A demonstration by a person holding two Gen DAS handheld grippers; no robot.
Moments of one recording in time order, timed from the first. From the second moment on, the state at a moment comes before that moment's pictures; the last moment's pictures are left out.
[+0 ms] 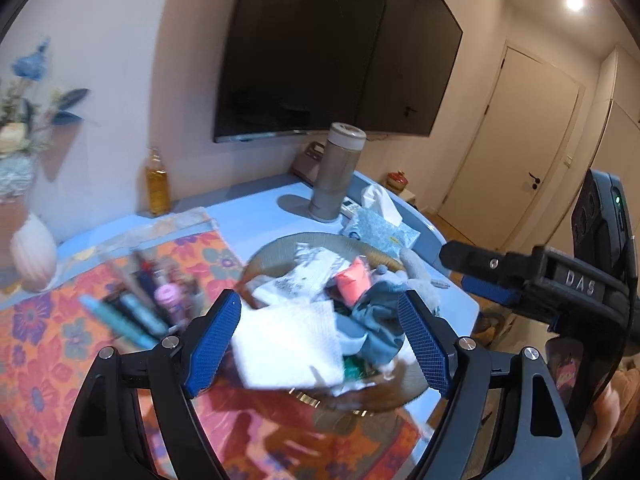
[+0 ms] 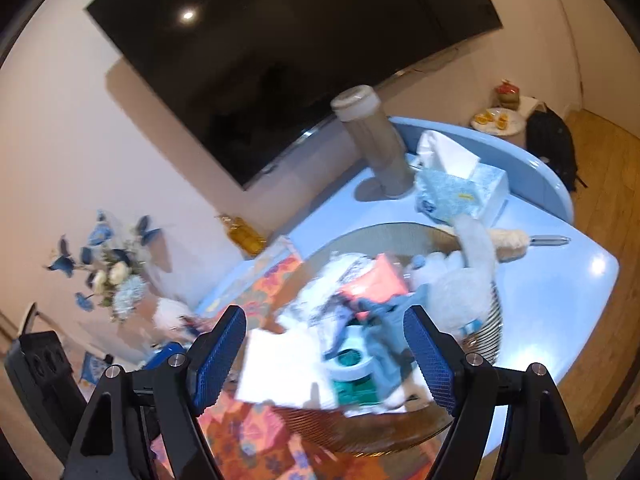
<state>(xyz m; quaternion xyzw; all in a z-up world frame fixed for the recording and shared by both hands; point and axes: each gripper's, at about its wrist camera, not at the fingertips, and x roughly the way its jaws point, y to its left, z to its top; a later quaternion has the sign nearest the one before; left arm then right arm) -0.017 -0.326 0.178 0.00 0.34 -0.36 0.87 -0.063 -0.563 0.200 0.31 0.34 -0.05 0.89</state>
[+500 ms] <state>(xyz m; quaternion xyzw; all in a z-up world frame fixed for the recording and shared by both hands) -0.128 -0.079 0.222 0.03 0.23 -0.05 0.97 -0.052 -0.318 0.219 0.25 0.35 0.19 0.88</state>
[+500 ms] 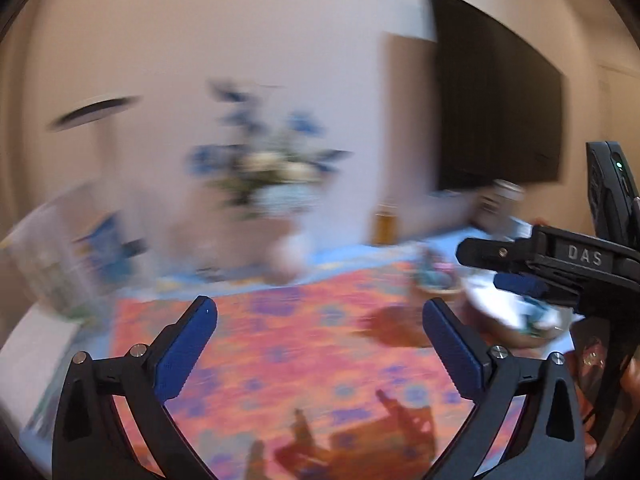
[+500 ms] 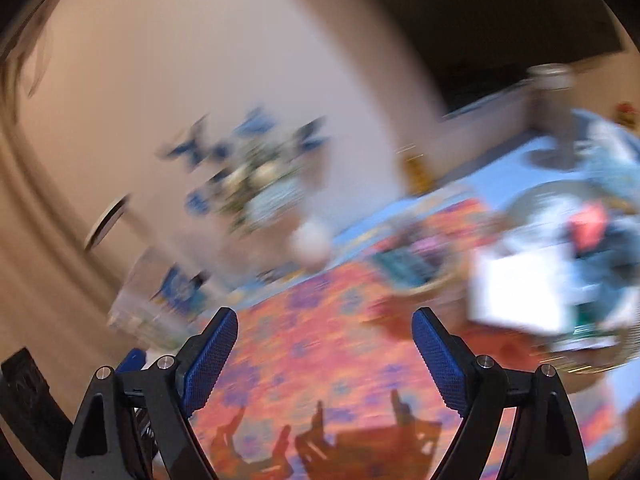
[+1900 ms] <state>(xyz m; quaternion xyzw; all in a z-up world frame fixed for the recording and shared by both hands) -0.039 -0.017 0.040 0.05 0.31 0.10 0.94 -0.018 -0.223 0.048 -0.01 0.38 0.07 0.92</state>
